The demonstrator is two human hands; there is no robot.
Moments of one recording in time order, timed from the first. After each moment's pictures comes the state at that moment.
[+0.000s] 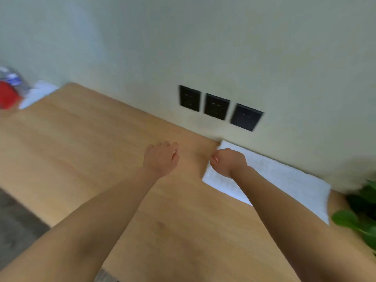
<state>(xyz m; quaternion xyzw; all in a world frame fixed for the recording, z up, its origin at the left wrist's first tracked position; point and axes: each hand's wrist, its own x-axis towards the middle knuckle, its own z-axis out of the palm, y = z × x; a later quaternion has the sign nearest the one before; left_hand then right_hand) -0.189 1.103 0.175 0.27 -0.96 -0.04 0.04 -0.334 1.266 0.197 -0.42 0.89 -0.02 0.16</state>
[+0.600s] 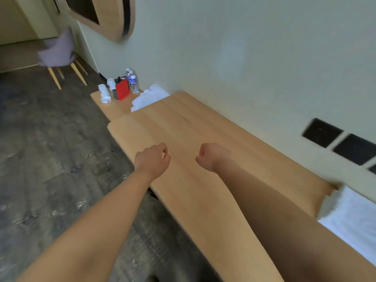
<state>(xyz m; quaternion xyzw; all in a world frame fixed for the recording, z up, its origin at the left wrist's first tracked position) 0.142 0.895 0.216 0.52 -0.85 -0.08 0.07 -0.037 0.973 0.248 -0.57 0.81 -0.03 0.16</state>
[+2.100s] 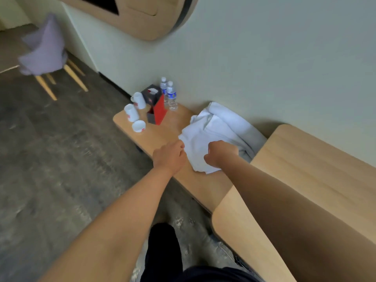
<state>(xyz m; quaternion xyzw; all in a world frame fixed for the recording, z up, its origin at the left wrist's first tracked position) 0.293 0.221 0.158 0.47 -0.87 -0.16 0.03 0.144 0.297 0.175 -0.50 0.85 0.04 0.19</state>
